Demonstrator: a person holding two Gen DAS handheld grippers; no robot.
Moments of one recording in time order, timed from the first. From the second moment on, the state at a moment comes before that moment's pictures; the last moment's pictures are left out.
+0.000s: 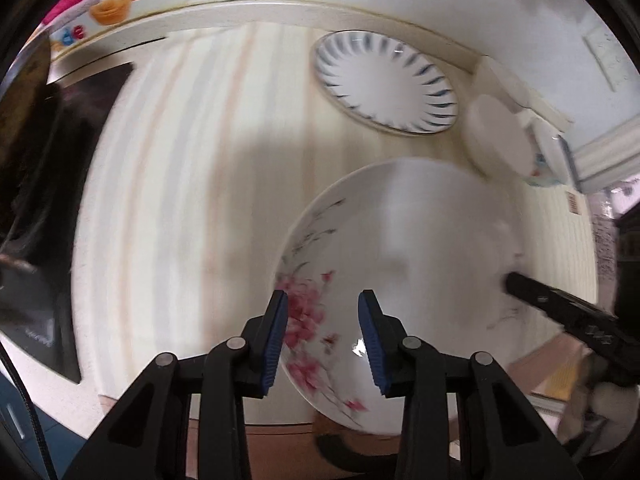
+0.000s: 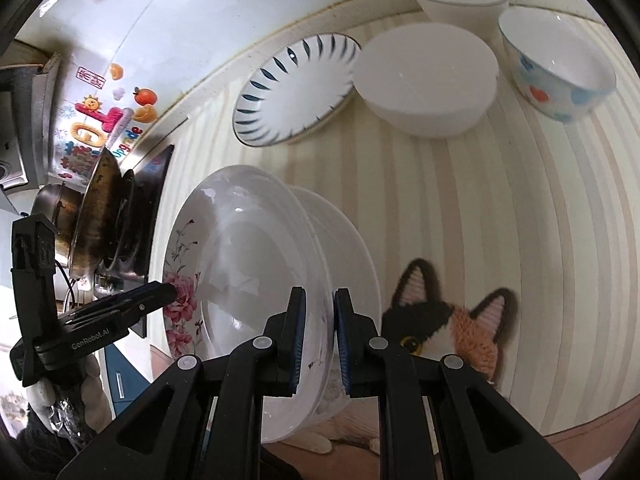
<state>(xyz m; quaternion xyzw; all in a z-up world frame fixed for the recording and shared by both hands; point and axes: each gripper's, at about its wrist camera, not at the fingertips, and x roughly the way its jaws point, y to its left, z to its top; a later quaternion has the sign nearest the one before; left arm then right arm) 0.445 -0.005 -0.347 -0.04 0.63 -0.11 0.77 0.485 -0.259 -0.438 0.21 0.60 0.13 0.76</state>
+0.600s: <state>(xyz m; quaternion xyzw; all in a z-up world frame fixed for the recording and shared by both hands) 0.459 0.036 -0.325 -0.04 0.62 -0.04 0.79 0.485 -0.293 -0.445 0.26 0.62 0.13 0.73</state>
